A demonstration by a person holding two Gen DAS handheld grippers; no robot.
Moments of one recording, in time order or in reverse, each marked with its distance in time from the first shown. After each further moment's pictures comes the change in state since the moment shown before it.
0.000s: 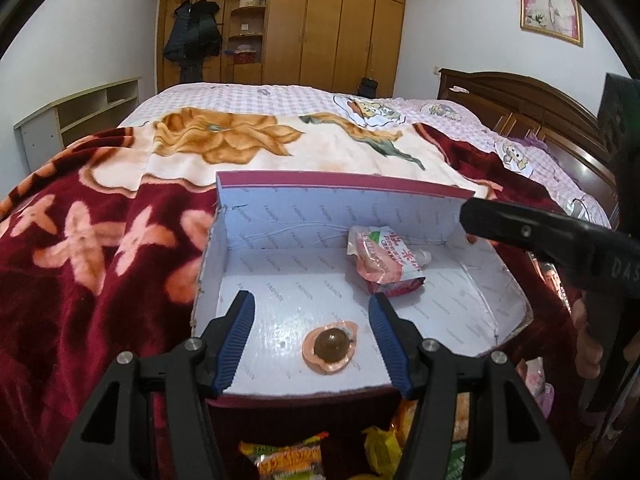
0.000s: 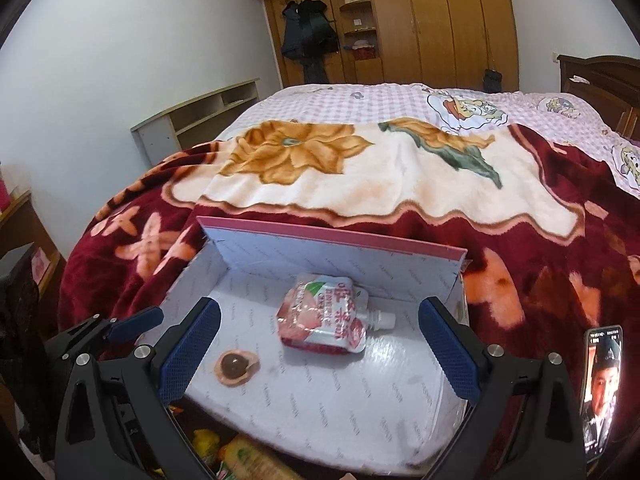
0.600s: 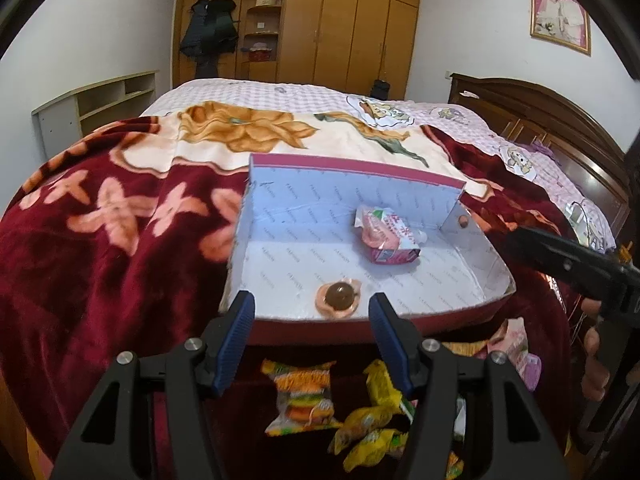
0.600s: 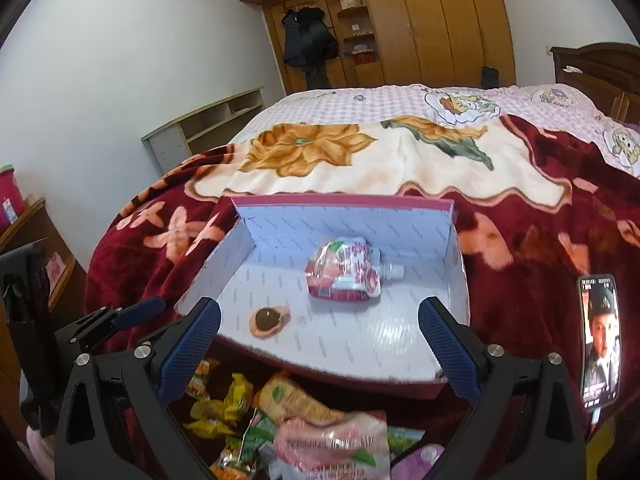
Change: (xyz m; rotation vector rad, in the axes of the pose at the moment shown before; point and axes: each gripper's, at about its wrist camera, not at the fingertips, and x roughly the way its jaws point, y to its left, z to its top) left arm -0.046 0.008 -0.030 -0.047 0.006 0.033; right arm -0.049 0.008 -0.045 0.048 -0.021 0.027
